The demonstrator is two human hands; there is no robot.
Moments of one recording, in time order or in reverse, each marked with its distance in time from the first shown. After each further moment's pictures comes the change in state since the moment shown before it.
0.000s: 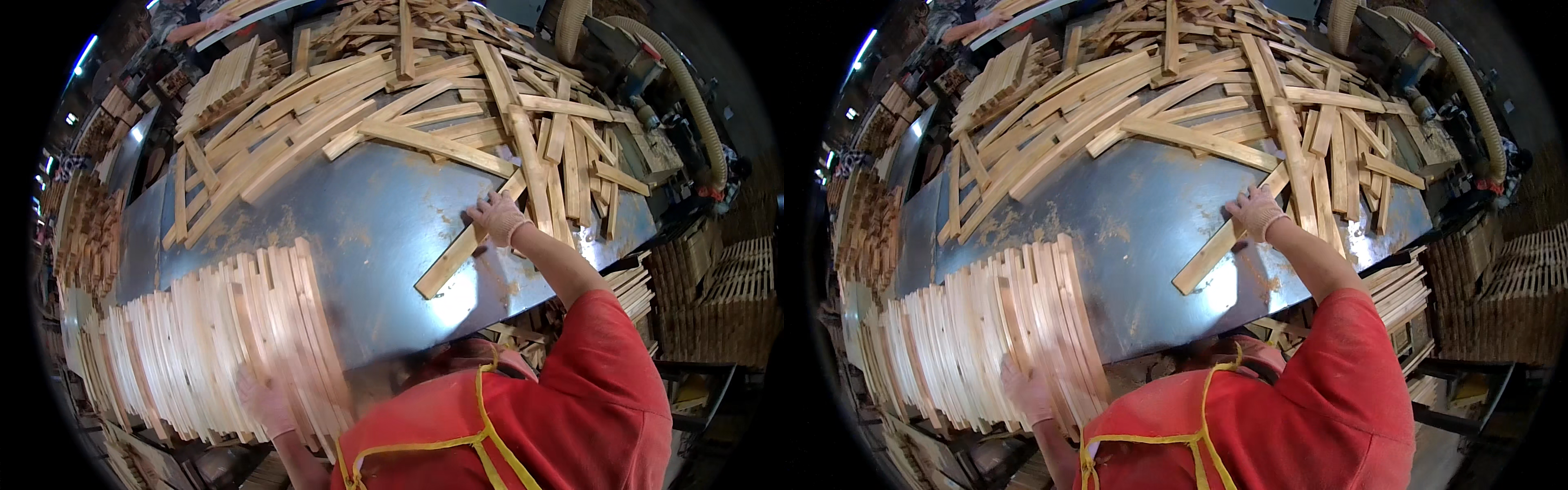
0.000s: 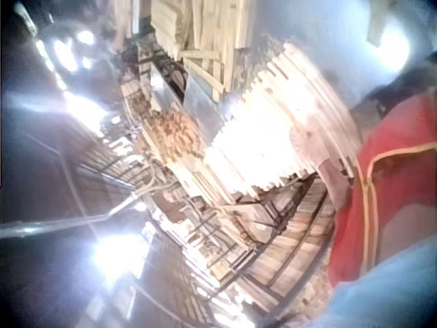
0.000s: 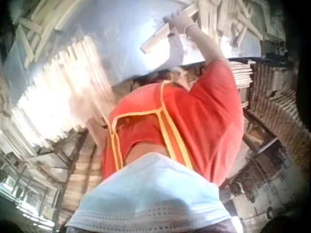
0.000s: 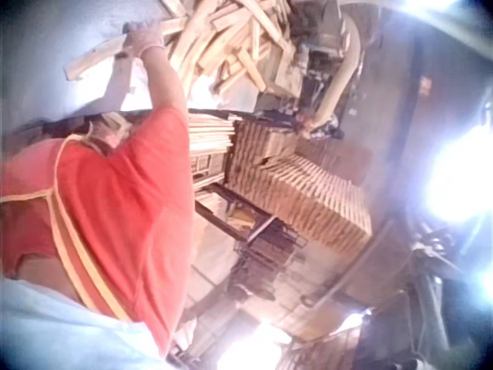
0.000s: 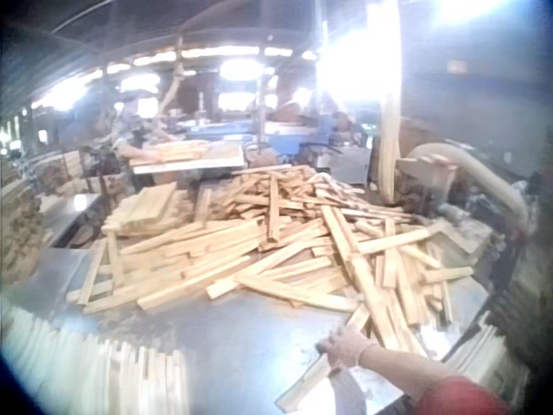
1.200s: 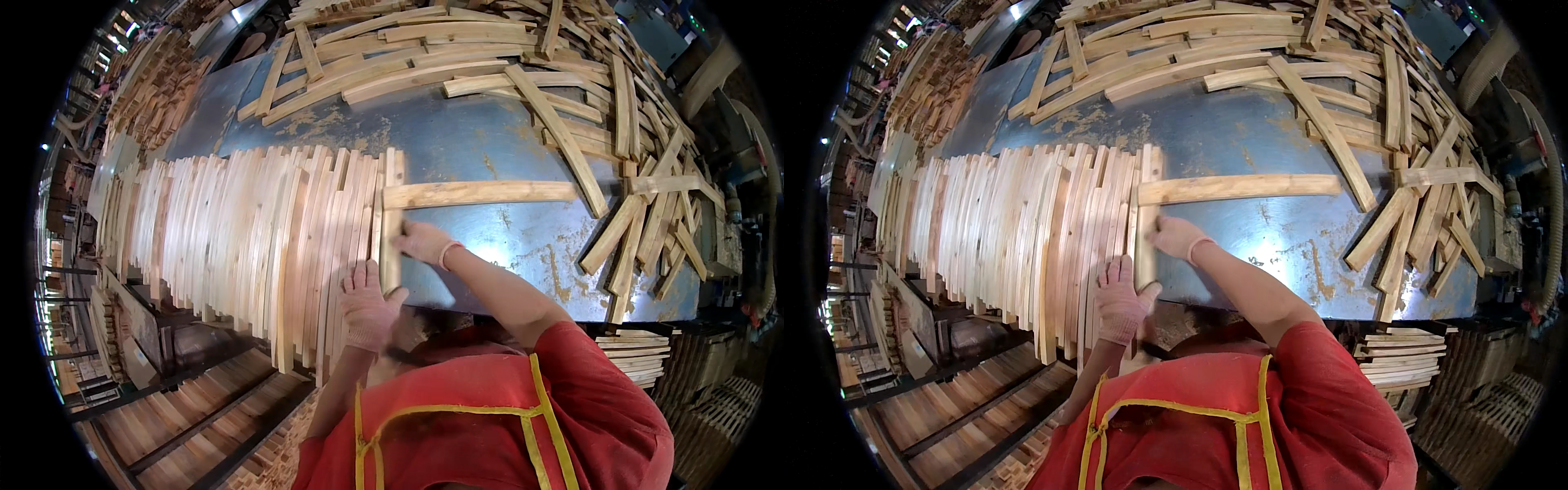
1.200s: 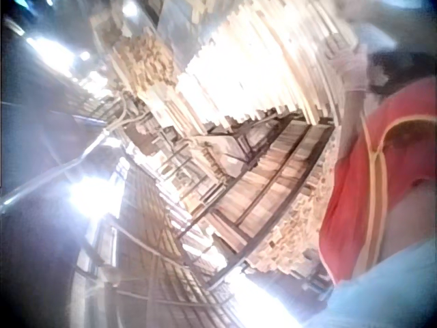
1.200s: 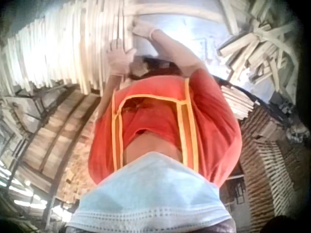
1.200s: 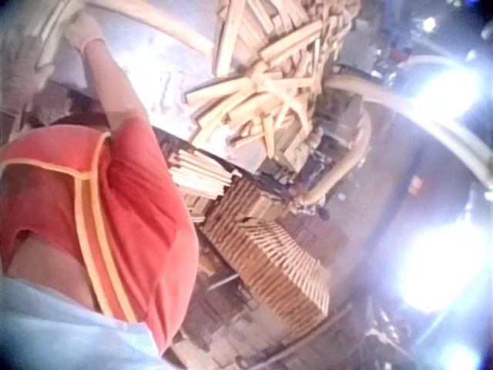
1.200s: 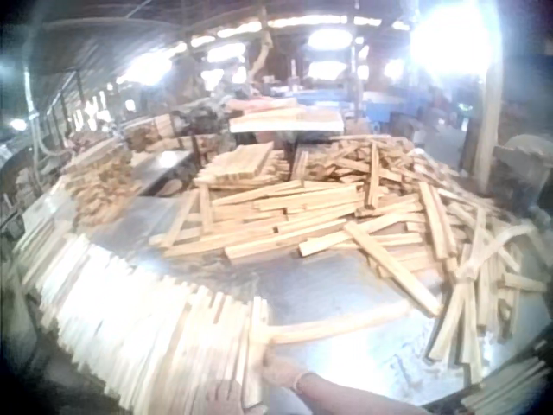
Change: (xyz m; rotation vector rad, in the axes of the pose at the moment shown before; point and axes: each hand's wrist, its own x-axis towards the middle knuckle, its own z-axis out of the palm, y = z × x) left_hand -0.054 0.157 -0.008 -0.209 -0.254 0.097; right_hand 0.066 -0.304 -0.038 1.119 -0.317 -0.274
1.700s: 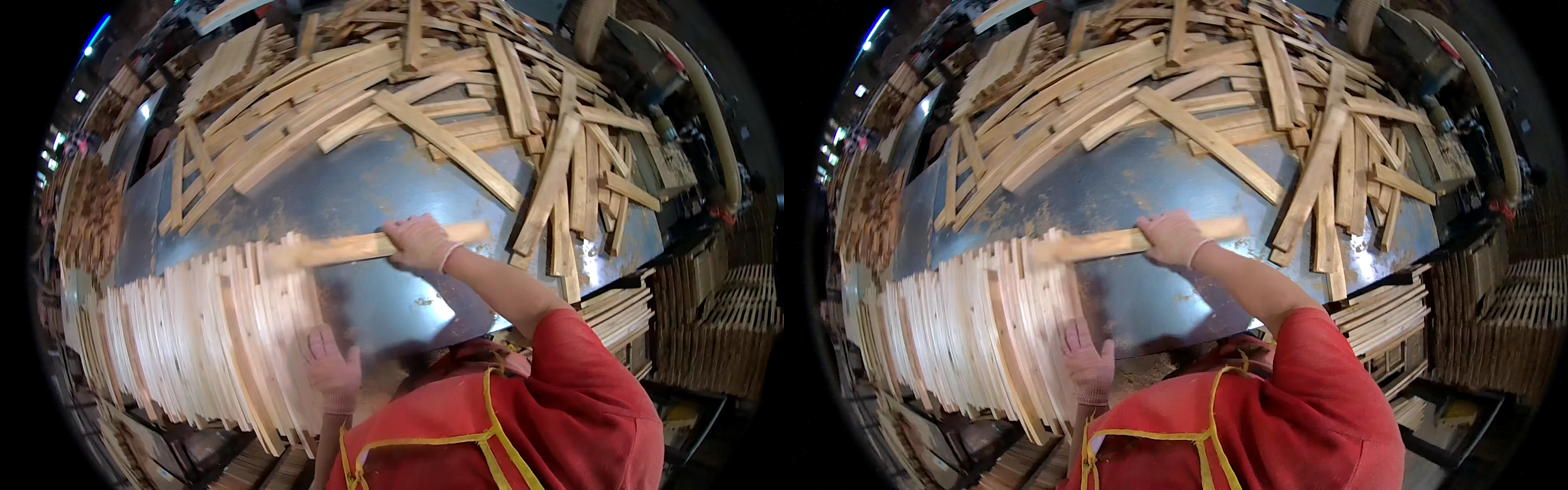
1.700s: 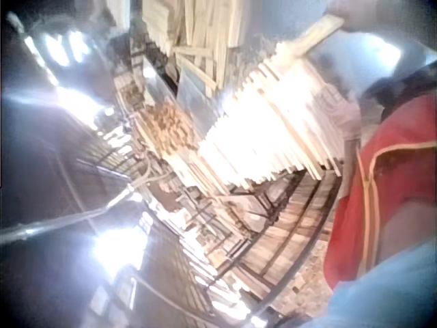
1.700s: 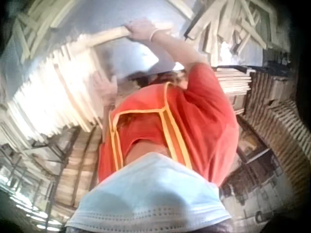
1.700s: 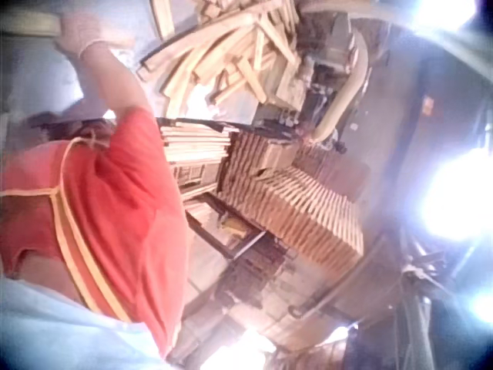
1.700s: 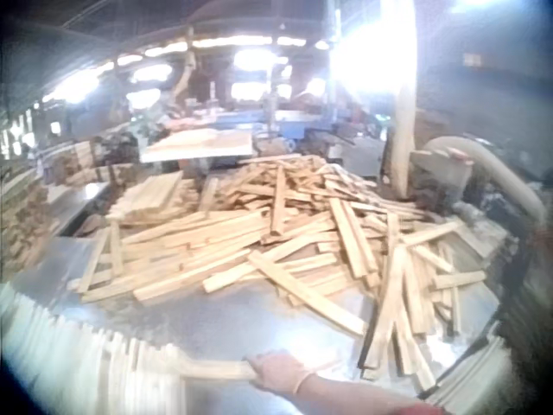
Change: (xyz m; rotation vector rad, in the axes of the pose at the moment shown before) left_hand 0.006 0.045 0.015 -0.020 0.121 0.160; right_hand -0.084 0.075 -0.165 -0.644 0.293 -0.070
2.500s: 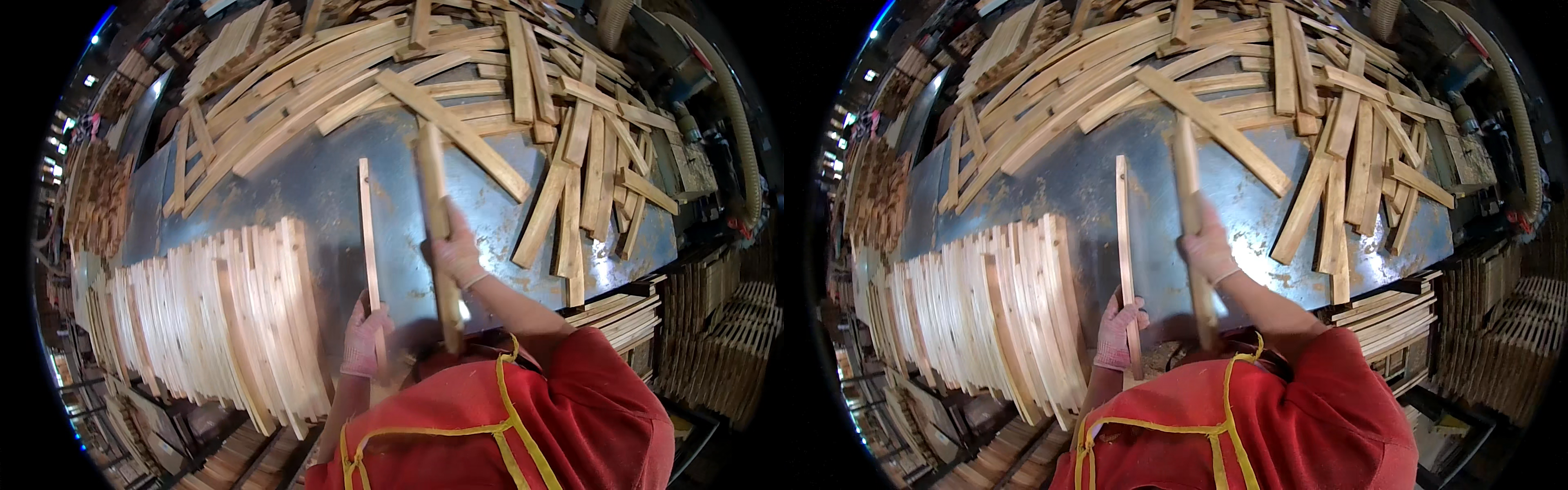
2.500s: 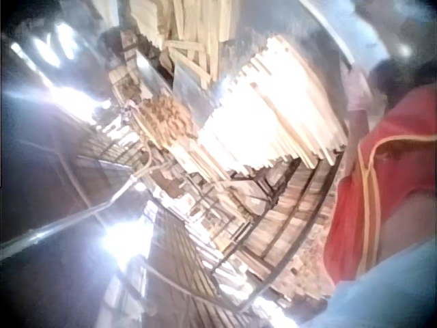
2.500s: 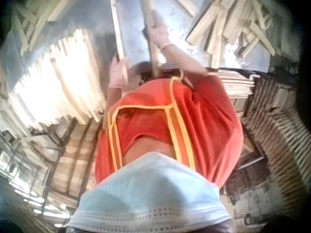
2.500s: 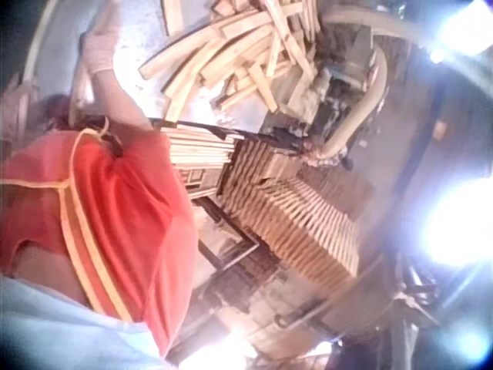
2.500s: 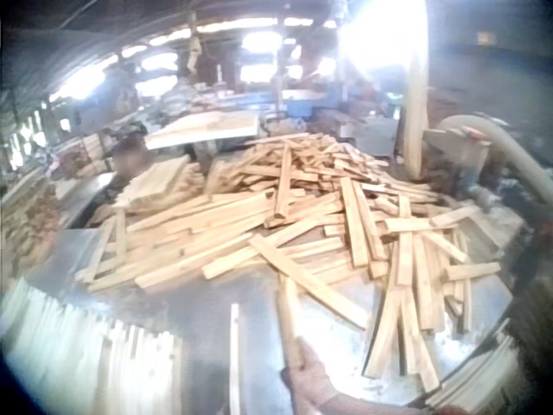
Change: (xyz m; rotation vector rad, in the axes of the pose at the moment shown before) left_hand 0.028 0.082 0.040 -1.787 -0.444 -0.526; right_hand -0.068 0.022 0.038 0.925 0.482 0.602
